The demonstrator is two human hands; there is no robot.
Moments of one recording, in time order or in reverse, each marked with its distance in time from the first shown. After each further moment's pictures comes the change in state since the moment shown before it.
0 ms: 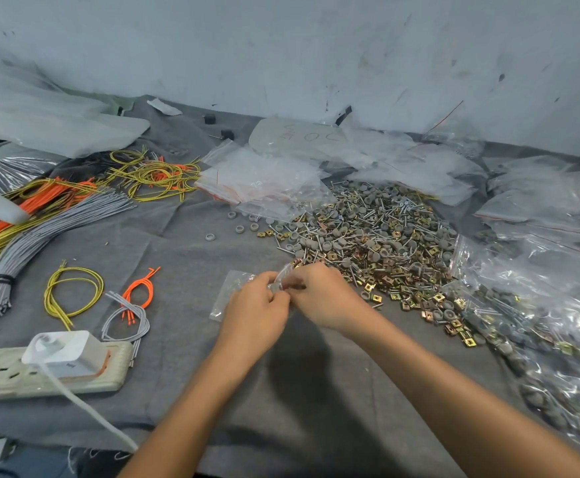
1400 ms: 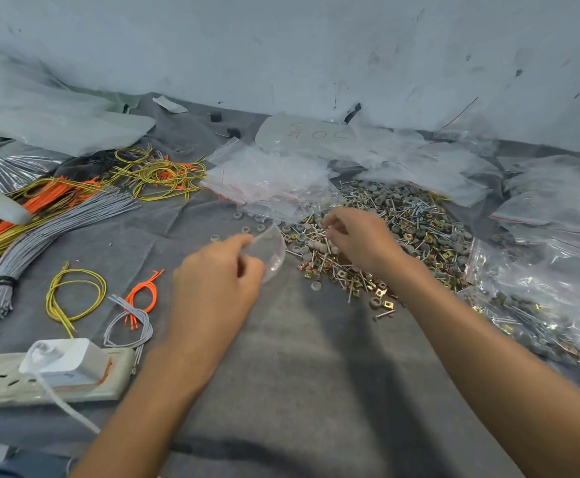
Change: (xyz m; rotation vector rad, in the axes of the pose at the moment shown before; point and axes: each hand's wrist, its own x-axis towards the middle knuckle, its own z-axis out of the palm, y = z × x) left_hand -0.007 0.031 -0.063 0.306 0.436 0.282; right_hand 0.065 0.044 -0.063 -0.213 0.247 -0.068
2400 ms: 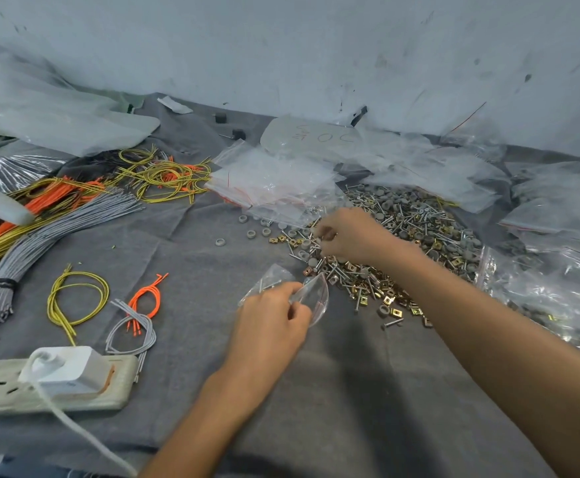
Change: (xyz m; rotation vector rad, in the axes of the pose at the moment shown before) left_hand -0.028 0.002 0.054 -0.141 -0.269 -0.069; right_hand 0.031 -0.014 -0.001 -0.124 -0.237 -0.089
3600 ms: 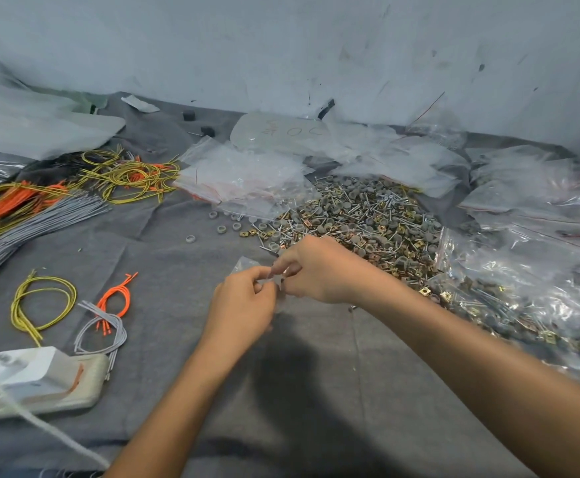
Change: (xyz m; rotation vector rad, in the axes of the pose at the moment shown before) left_hand 0.013 0.002 0.007 -0.234 -0.154 -0.228; right_hand -0.097 -0.064 -0.017 0.182 -0.175 0.083
